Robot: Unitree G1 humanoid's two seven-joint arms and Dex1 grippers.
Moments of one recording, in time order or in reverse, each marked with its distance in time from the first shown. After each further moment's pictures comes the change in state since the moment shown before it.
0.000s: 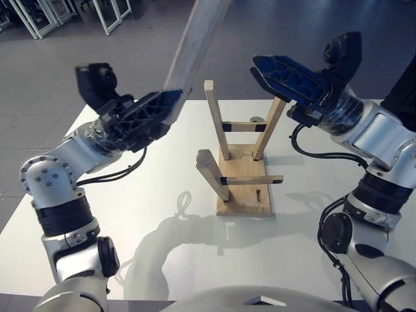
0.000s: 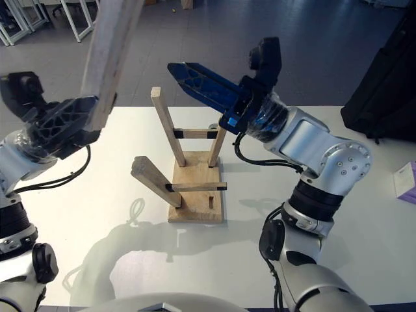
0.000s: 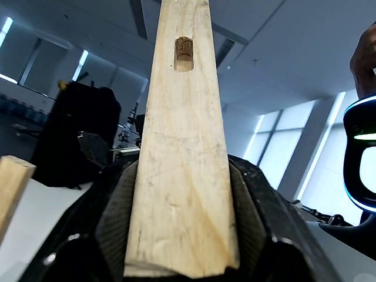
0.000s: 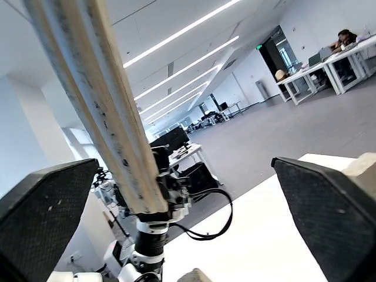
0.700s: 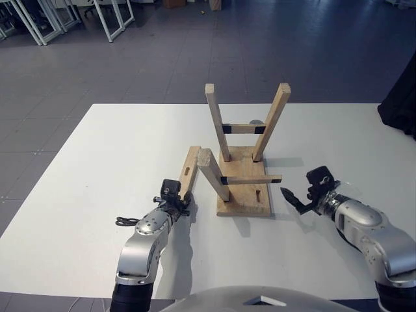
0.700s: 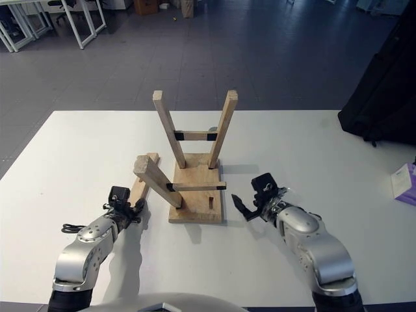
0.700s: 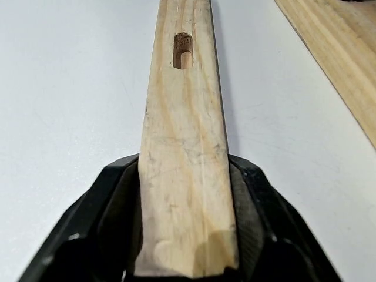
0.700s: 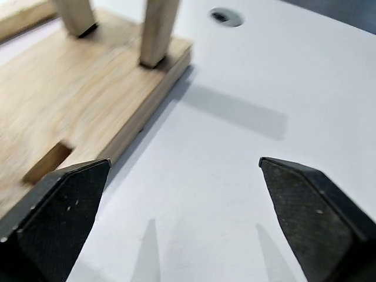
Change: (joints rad) left arm 0.683 -0.374 -0.392 -0.261 1.353 -0.281 0.738; right arm 0.782 -0.277 0.380 -0.435 -1.266 -0.271 0.139
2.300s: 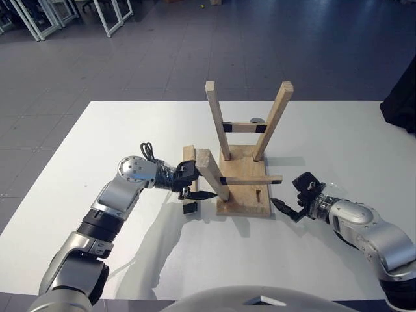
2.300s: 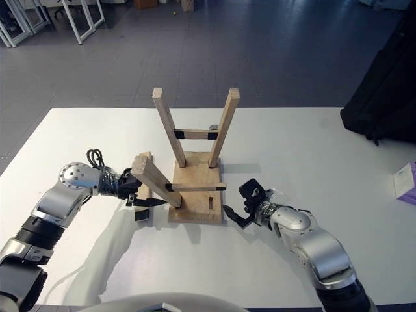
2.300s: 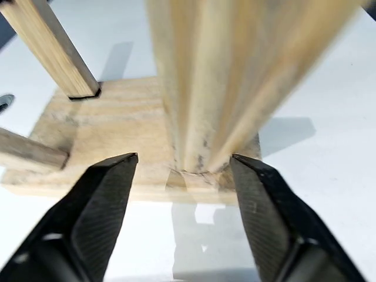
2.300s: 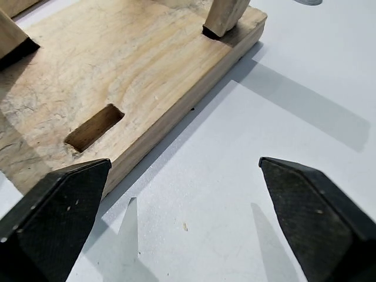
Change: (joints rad) left arm -0.555 0.489 -0.269 0.517 -0.132 -0.764 -1.129; right arm 0.002 -0.125 0.174 0.036 0.028 -0.074 0.101
